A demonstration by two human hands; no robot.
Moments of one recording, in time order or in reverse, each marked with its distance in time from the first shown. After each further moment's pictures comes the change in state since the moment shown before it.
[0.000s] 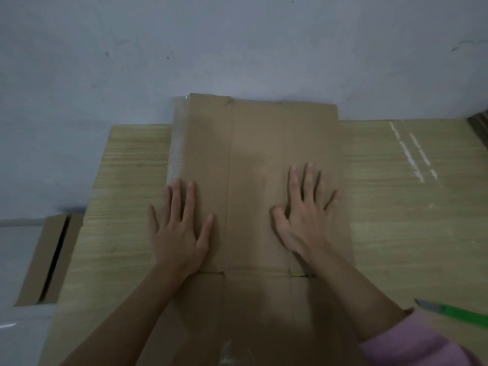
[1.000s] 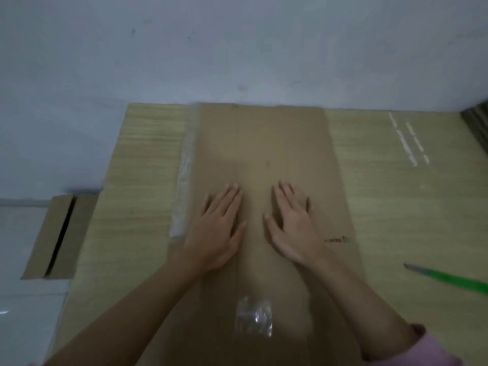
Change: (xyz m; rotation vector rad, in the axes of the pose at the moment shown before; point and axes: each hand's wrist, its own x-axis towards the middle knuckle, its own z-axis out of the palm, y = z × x) left_hand -0.045 0.025 -0.013 -0.104 -0.154 0.391; right_hand -0.069 -0.017 -0.007 0.172 -0.170 -0.215
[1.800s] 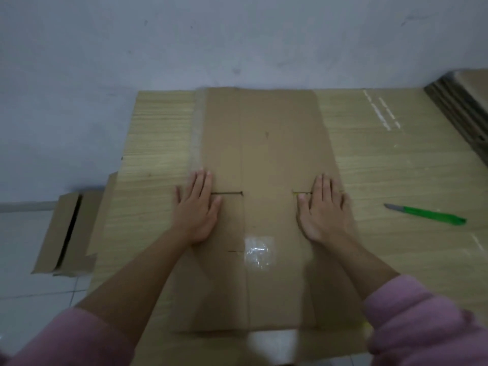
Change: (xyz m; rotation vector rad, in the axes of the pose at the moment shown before) left_hand -0.066 -0.016 0.002 0.048 -0.069 -0.280; right_hand -0.080 0.033 0.020 -0.194 0.094 0.384
